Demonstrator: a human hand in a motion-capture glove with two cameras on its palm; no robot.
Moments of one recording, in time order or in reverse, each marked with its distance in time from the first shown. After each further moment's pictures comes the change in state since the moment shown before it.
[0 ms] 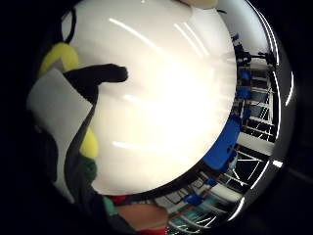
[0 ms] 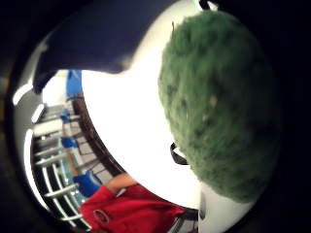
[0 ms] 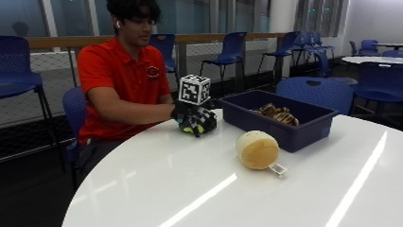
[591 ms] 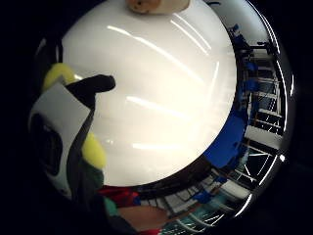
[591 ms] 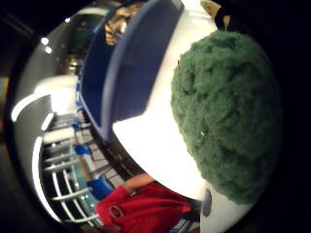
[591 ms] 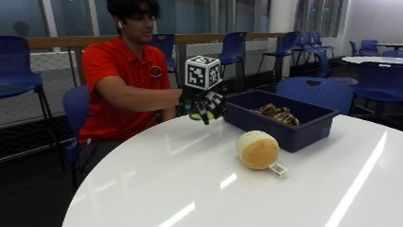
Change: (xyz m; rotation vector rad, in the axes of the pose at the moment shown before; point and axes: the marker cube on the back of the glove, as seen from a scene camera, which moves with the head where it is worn) arm 0.034 -0.039 -0.074 0.016 -0.130 0.098
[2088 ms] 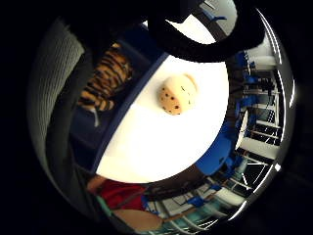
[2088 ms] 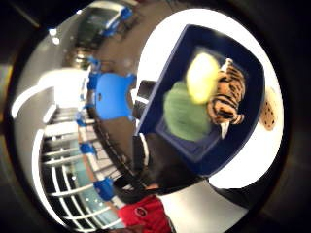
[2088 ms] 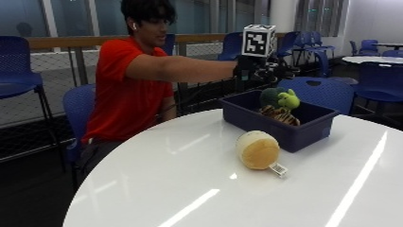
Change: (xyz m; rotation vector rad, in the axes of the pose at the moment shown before) arm -0.103 -0.144 -0.112 0.048 0.076 -0.197
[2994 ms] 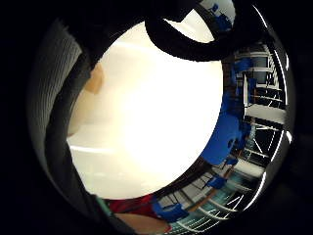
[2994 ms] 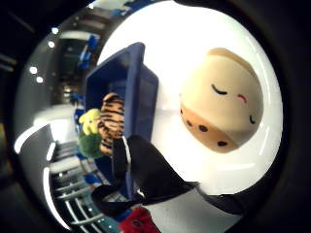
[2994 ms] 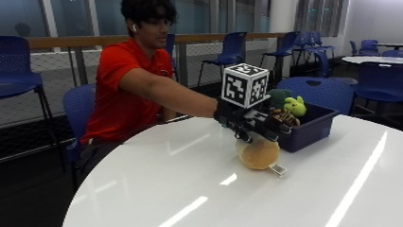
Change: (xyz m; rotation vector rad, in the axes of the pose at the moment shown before) arm 0.199 0.007 0.089 -0.038 -0.060 0.475
